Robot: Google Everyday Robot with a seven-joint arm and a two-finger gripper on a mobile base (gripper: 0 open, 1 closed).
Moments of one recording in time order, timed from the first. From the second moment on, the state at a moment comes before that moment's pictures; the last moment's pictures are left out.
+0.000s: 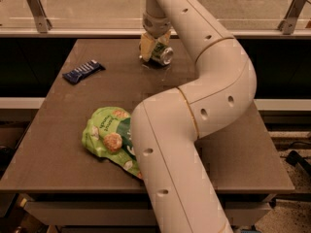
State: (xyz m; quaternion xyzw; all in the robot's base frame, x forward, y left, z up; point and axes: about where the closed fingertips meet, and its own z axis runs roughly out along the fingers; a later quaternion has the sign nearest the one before) arm 0.790 -0.013 0.834 -0.38 0.92 0.01 0.11
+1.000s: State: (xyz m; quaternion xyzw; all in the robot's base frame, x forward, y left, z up) arm 0.800 -0.008 0.828 -0.38 0.92 0.01 0.12
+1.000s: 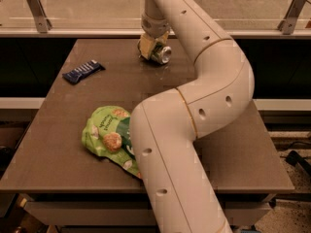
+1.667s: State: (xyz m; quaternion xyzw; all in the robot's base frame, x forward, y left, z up) arm 0.802 -0.008 0.828 -0.38 0.92 0.01 0.13
